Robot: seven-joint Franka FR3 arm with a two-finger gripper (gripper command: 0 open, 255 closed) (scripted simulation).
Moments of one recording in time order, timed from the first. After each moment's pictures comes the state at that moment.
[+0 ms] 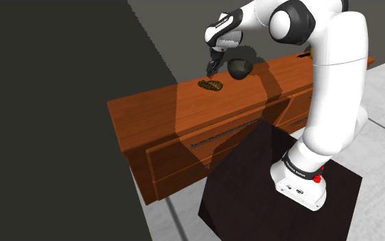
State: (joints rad) arm -0.14 0.53 -0.25 -1.72 0.30 2.31 -0.80
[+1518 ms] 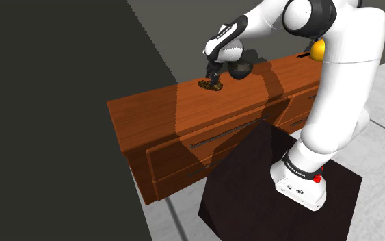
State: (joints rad) arm -0.21 0.42 -0.08 -2.00 0.28 2.56 -1.49
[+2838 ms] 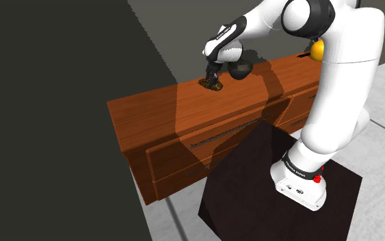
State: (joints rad) arm -0.21 0.43 -0.08 -1.99 0.28 2.56 -1.49
